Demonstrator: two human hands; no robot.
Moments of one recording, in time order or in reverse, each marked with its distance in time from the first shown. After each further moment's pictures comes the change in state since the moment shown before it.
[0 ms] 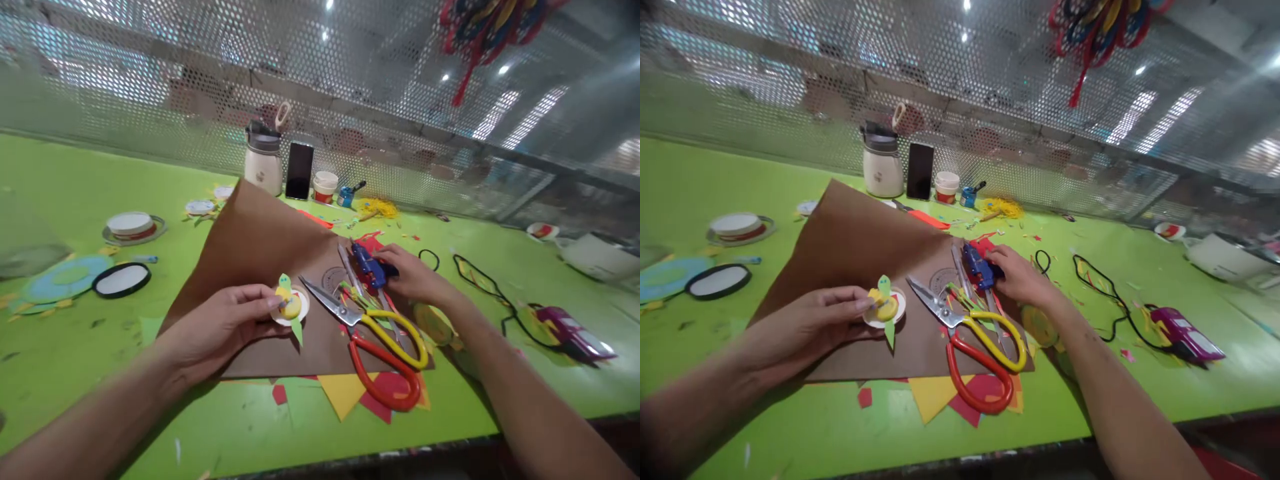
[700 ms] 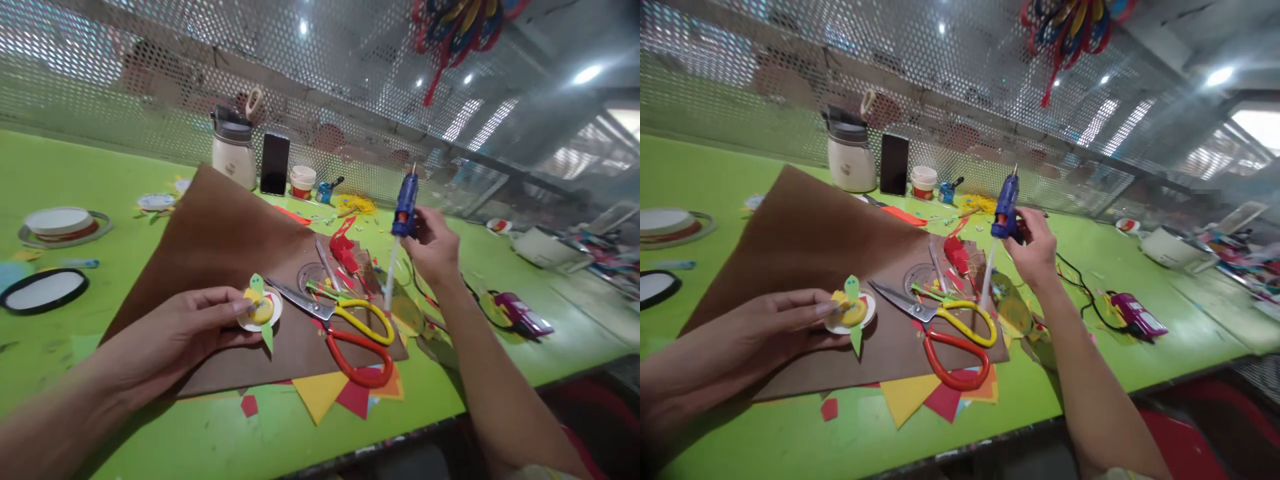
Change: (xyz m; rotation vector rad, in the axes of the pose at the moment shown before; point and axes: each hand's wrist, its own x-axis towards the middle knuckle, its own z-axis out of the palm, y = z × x) left_hand -0.003 0.009 0.006 0.058 0.030 -0.048; right_hand -0.008 0.007 -0.037 0.365 0.820 0.205
